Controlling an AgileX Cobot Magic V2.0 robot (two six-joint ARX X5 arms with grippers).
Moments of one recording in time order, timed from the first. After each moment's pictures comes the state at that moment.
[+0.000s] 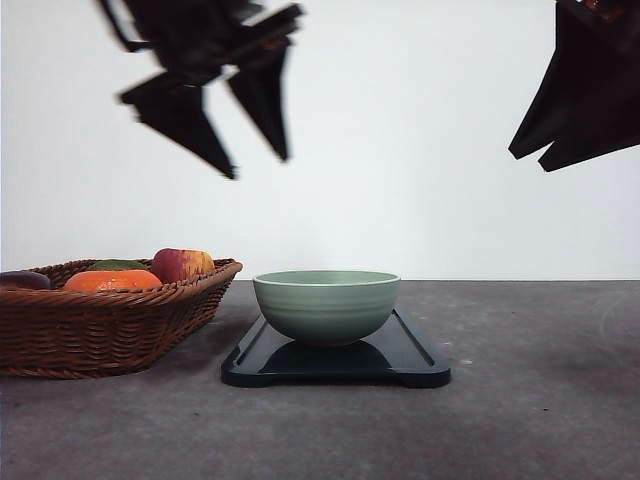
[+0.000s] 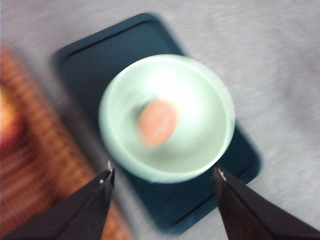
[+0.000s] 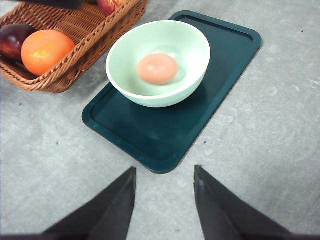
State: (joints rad) left_arx -0.58 1.44 1.21 -0.59 0.08 -0.11; right_arx 0.45 0.85 0.64 -0.41 -0.26 0.06
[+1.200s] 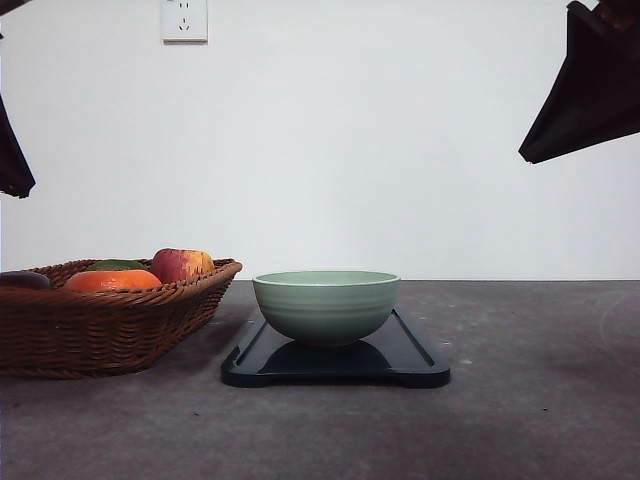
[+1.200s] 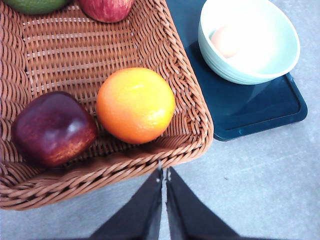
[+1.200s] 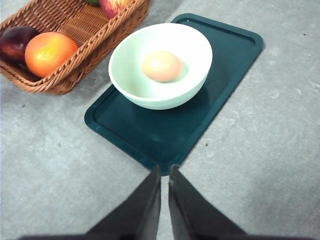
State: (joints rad) left_arx -0.45 0.81 0.67 -0.59 0.05 -0.25; right_arx 0.45 0.85 0.64 -0.40 -0.27 0.06
